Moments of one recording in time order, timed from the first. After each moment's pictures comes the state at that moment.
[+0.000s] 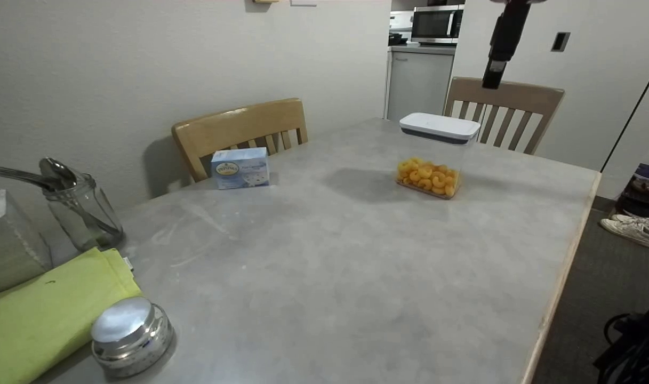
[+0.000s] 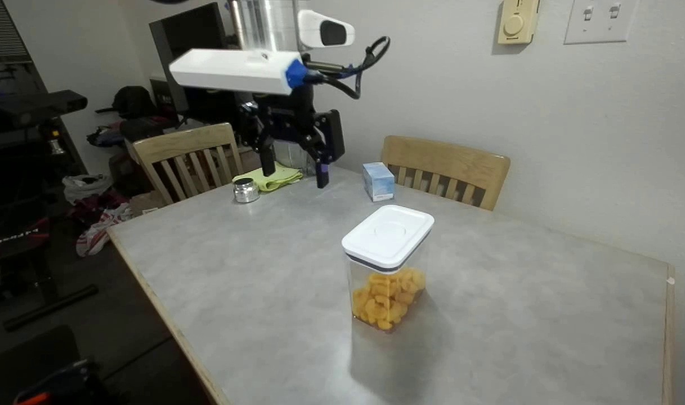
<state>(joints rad) -0.04 -0.05 -0.18 -2.23 0.09 2.22 -0.62</state>
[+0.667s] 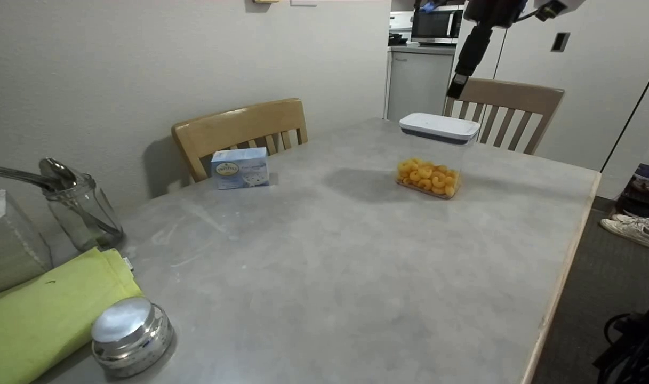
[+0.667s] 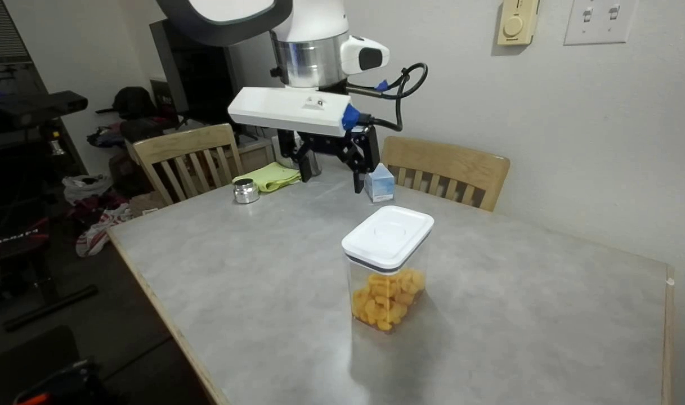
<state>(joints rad) -0.08 0.07 -0.17 -2.18 0.28 2.40 -0.79</state>
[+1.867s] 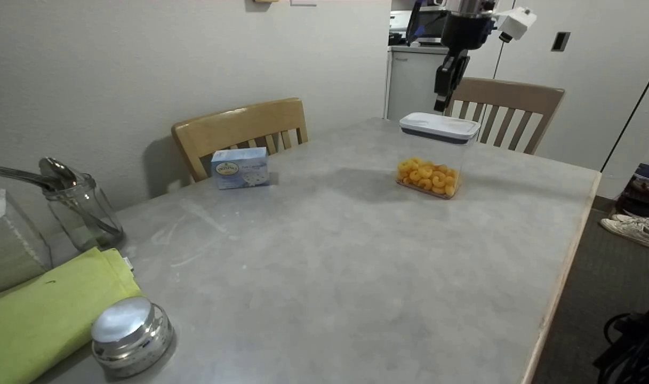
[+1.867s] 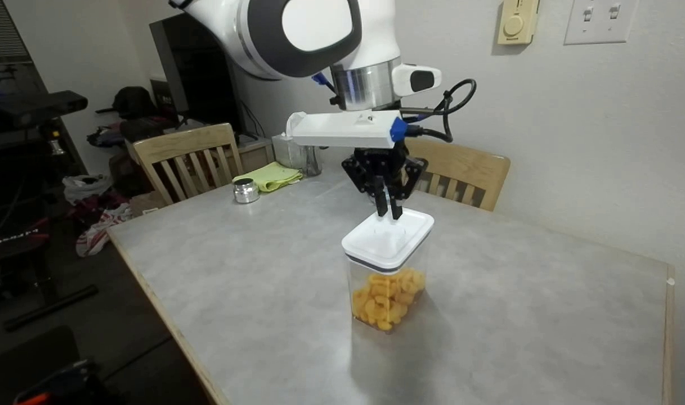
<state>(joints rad) -0.13 0.30 -0.16 -1.97 0.01 2.44 -0.45</state>
